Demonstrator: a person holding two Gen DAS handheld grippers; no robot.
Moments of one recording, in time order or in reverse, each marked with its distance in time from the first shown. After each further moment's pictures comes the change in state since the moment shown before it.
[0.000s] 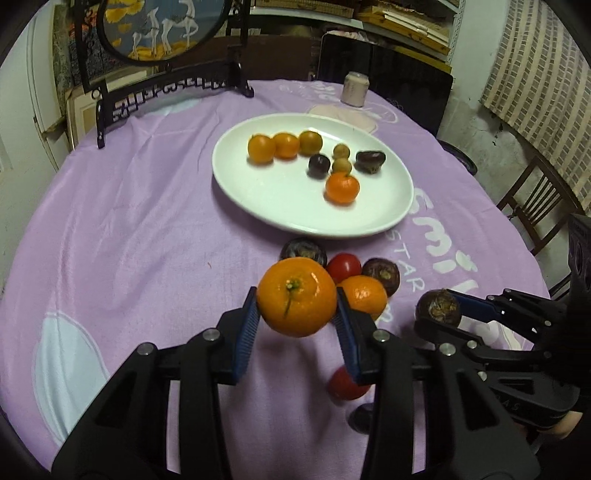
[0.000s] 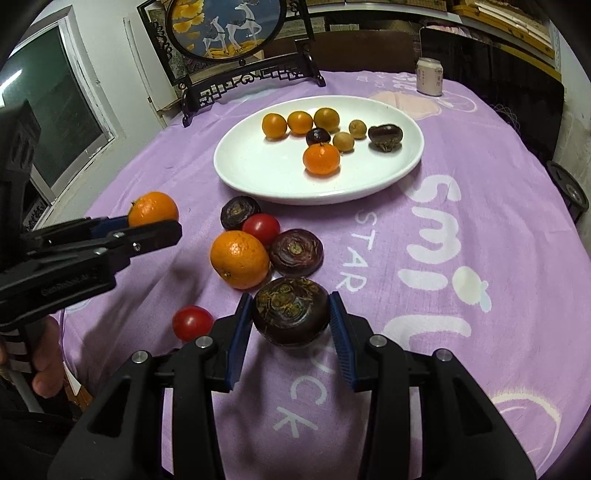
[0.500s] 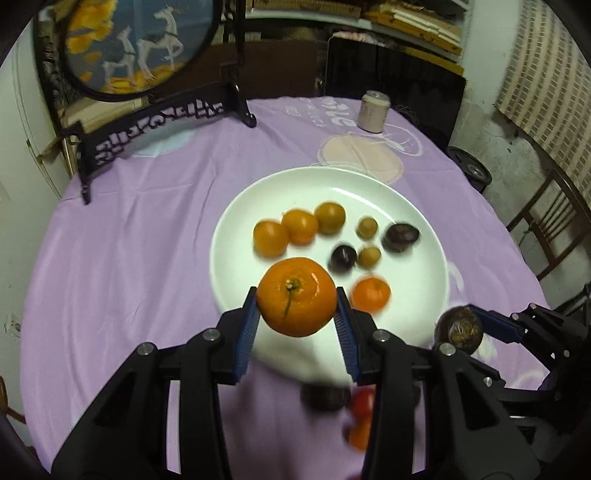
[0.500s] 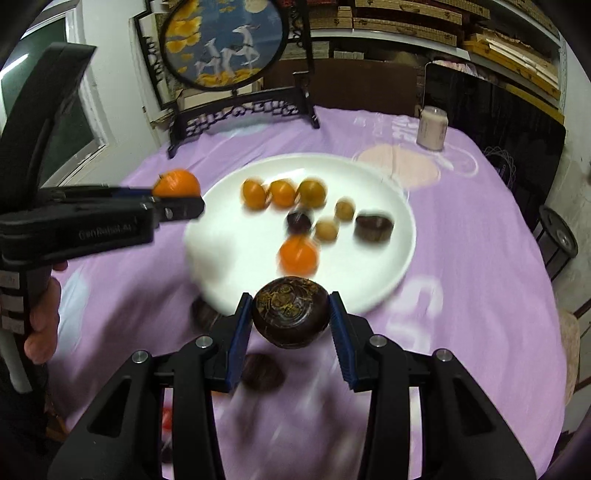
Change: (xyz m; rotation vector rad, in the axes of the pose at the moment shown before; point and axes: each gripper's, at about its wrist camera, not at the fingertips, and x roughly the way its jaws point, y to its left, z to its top) left arm 0.062 0.009 0.124 0.015 0.033 0.035; right arm 0.029 -0.023 0.108 -0.075 -0.073 -0.088
